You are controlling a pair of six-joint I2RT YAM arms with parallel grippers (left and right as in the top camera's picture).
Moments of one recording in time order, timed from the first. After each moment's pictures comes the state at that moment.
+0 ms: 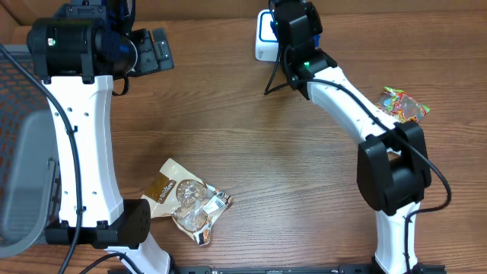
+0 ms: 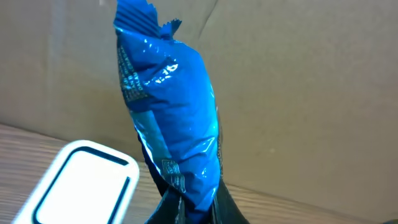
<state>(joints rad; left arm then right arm) -0.04 1.85 2.44 -1.62 -0.08 -0.29 0.44 2.18 1.78 0.06 0.57 -0.30</state>
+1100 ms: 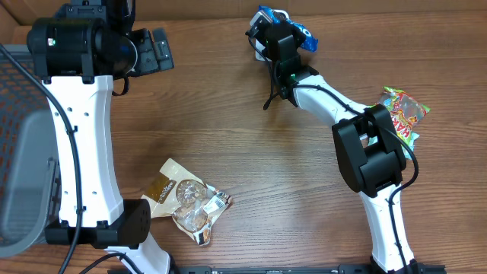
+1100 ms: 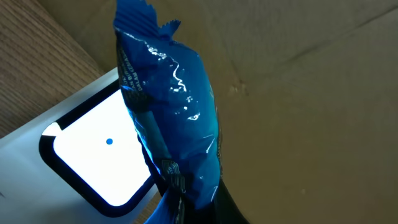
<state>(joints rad) -0.04 1.85 2.44 -1.62 -0.08 -0.29 0.45 2.37 1.78 0.20 0.48 -0.76</state>
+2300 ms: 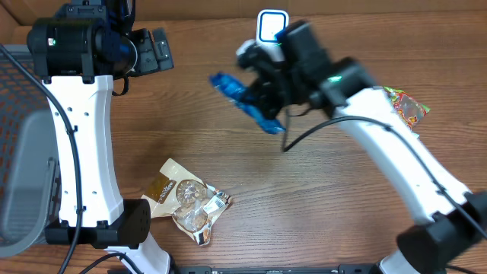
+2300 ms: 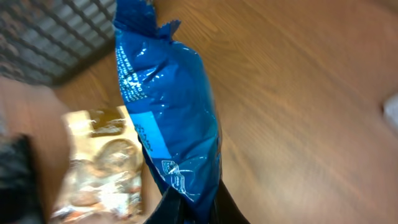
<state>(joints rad) -0.04 1.85 2.44 -1.62 -0.08 -0.29 0.52 1.76 1.79 -0.94 -0.49 -0.16</state>
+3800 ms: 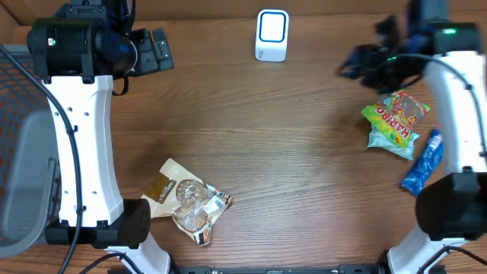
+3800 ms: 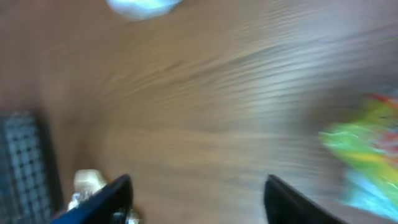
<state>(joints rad) -0.04 1.85 2.44 -1.62 -0.08 -0.29 0.03 1.88 1.87 -1.25 -0.50 0.20</state>
